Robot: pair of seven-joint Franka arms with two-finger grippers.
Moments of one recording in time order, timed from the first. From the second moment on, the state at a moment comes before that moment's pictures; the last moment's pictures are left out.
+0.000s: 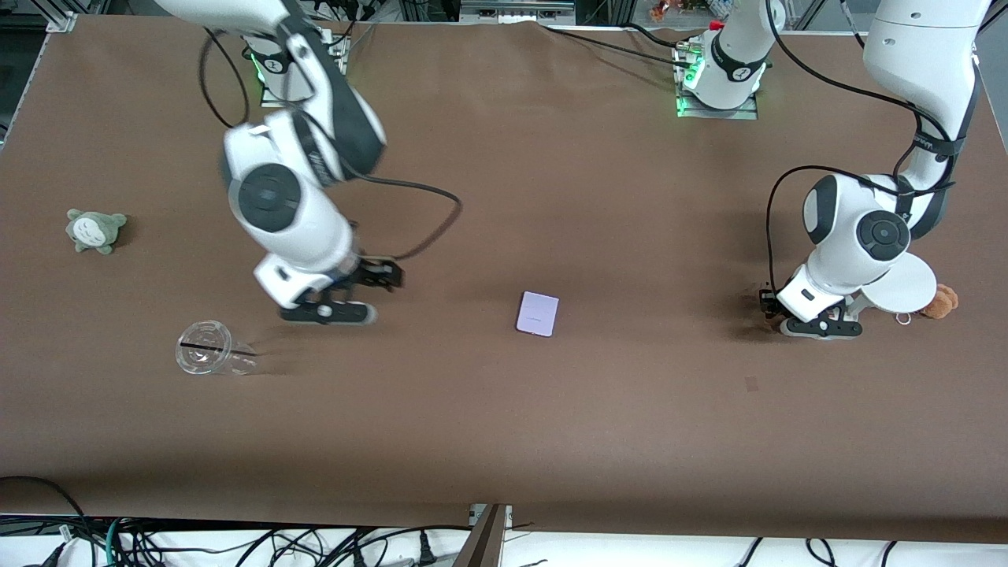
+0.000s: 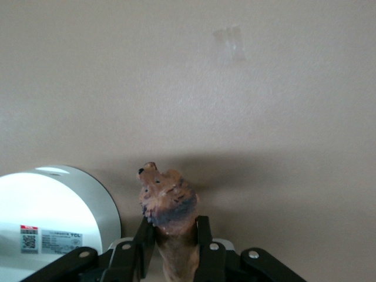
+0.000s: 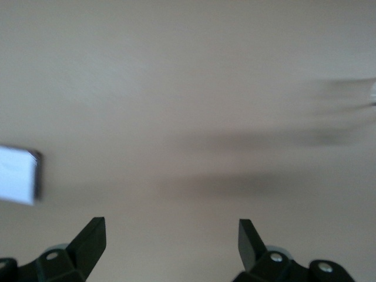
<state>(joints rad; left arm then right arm) 0.07 0.43 -0.02 -2.12 0.13 2.61 0.00 0.53 0.56 -0.06 -1.40 0.05 1.98 0.54</state>
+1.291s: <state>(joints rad) 0.07 0.27 -0.10 -1.91 0.12 2.17 -0.04 0.86 1.02 -0.08 -1.13 -0.02 2.42 1.24</state>
